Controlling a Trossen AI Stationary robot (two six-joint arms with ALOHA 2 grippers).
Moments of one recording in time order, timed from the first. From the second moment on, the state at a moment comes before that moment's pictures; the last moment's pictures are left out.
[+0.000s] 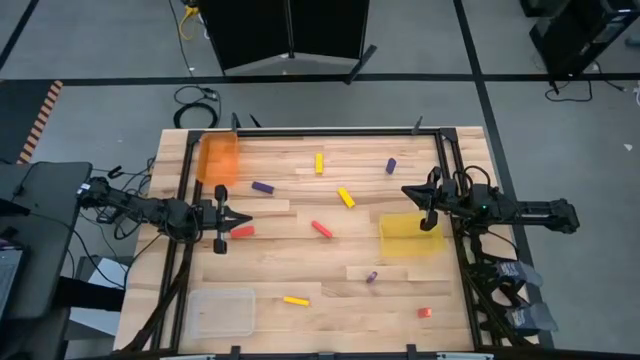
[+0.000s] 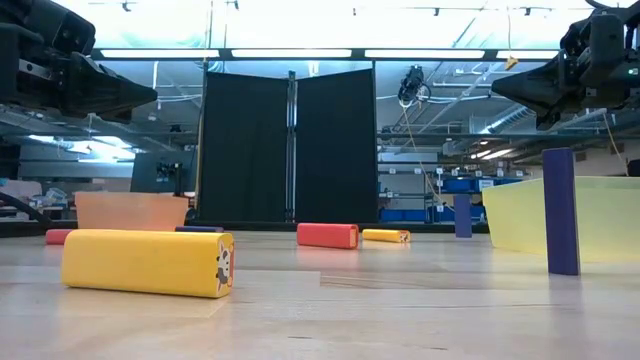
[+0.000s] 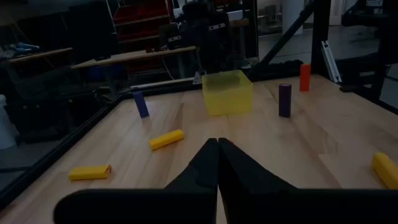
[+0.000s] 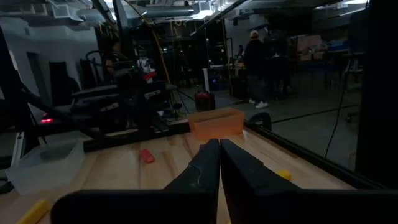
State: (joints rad) left arm -0.32 0.12 0.01 0.08 -0.39 0.13; right arm -0.06 0.03 0.01 0.14 0.23 0.10
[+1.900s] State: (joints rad) left arm -0.32 0.32 0.01 0.35 -0.91 -0.41; right arm -0.25 0.62 0.31 0.00 0.59 0.24
